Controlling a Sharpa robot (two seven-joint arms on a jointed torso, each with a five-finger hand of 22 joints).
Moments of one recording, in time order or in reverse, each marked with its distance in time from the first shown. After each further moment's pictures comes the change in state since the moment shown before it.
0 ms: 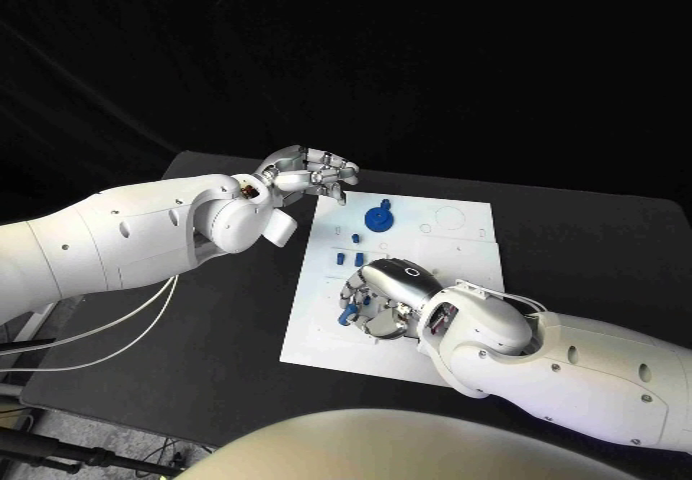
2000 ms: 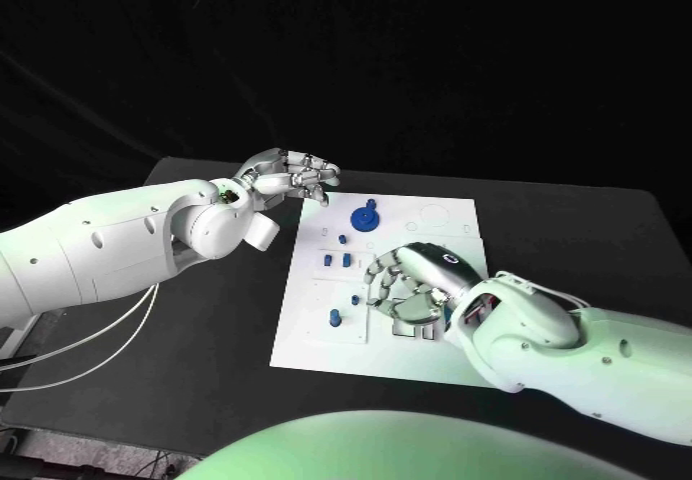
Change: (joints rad) left arm 0.000 -0.012 0.000 0.002 0.000 0.006 -0.005; left_hand 0.000 0.000 0.000 0.000 0.000 0.000 0.000 0.005 0.000 0.000 0.000 -0.001 0.000 0.000 0.000 0.000 0.000 0.000 0.000 0.000 -0.004 -0.002; right arm 0.028 -0.194 0.006 0.099 0.063 -0.133 0.027; right_hand -0.088 -0.086 -0.125 0.076 0.039 -0.111 0.019 -0.047 0.023 0.054 0.001 0.066 0.111 -0.001 -0.002 -0.006 0.000 0.000 -0.003 0.003 -0.035 0.000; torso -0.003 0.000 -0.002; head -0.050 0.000
